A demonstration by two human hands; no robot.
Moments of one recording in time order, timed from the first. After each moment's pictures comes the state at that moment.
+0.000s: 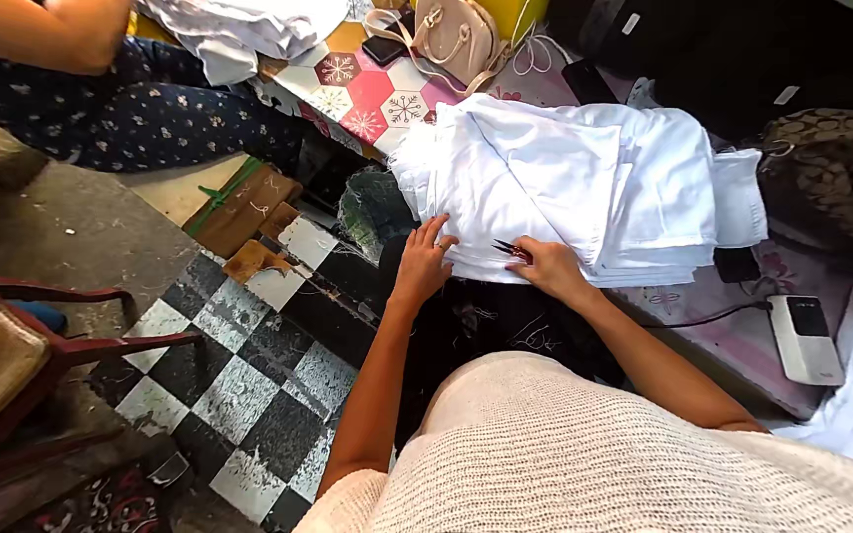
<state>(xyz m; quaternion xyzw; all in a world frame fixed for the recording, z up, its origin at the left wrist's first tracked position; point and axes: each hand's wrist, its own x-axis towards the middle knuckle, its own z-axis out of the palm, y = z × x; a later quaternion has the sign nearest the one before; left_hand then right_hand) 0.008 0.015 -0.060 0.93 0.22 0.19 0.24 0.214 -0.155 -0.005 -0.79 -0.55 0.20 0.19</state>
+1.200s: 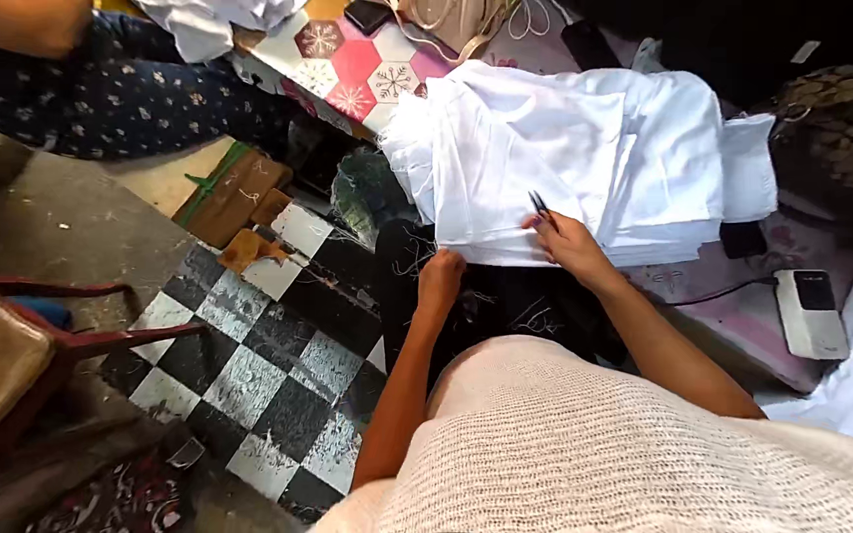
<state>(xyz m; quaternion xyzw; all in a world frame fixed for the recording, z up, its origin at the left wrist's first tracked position) 0.008 -0.050 -0.054 0.85 0.36 0.05 0.38 0.220 -0.177 0.019 -0.76 -0.38 0.37 0.37</state>
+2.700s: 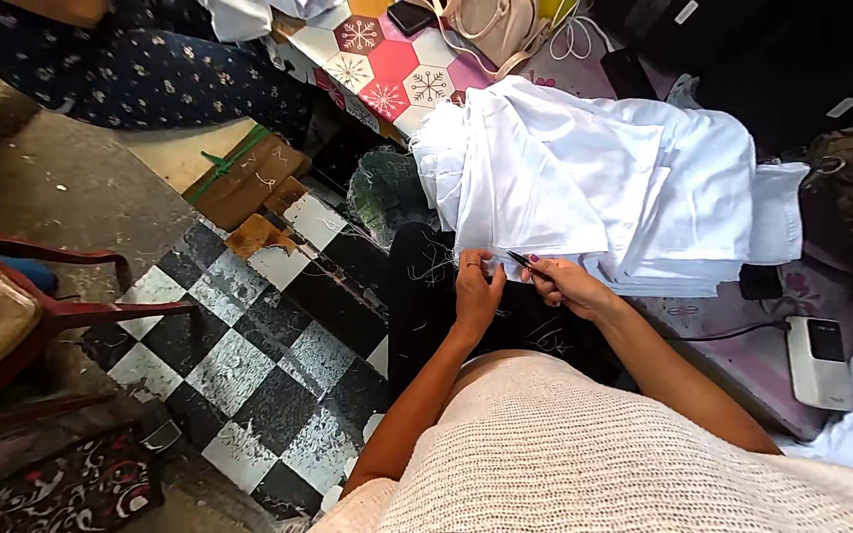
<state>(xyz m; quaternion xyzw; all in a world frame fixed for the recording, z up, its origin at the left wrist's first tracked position) 0.040 -0.084 -0.055 0.72 0.41 0.31 0.46 0.205 -0.160 0.005 -0.61 -0.20 0.65 0.41</state>
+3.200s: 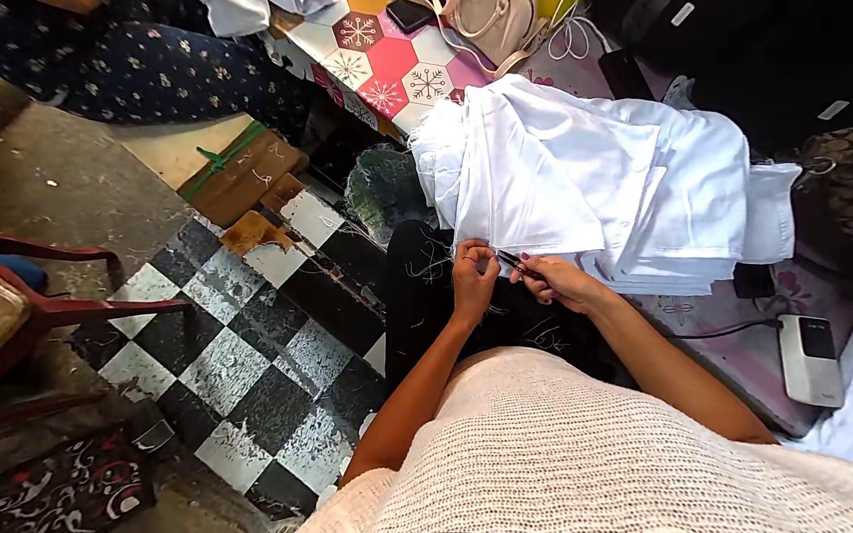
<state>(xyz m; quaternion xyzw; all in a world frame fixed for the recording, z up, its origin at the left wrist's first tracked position) 0.045 -0.077 -0.070 0.63 0.40 0.37 0.56 0.205 -0.152 0.002 -0.60 -0.21 0.69 0.36</state>
